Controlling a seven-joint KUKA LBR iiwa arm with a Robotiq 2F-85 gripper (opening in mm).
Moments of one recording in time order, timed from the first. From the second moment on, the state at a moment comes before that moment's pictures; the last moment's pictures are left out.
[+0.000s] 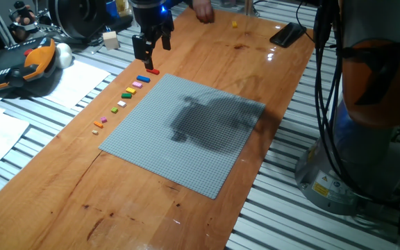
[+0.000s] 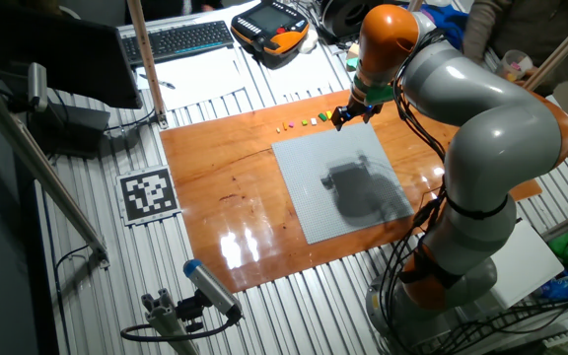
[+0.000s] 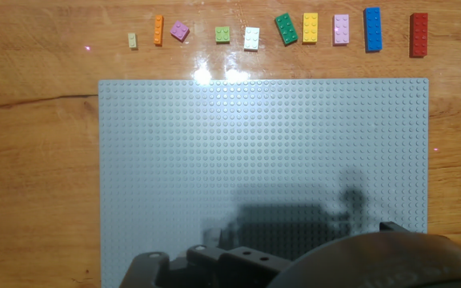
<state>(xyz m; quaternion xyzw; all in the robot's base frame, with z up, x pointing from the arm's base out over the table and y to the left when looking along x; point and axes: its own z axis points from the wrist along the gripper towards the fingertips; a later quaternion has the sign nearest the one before) 0.515 0.001 0.236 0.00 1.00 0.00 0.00</state>
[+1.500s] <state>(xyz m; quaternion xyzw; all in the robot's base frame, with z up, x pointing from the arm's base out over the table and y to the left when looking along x) 0.515 0.000 0.236 -0.17 0.98 -0.07 -0.06</state>
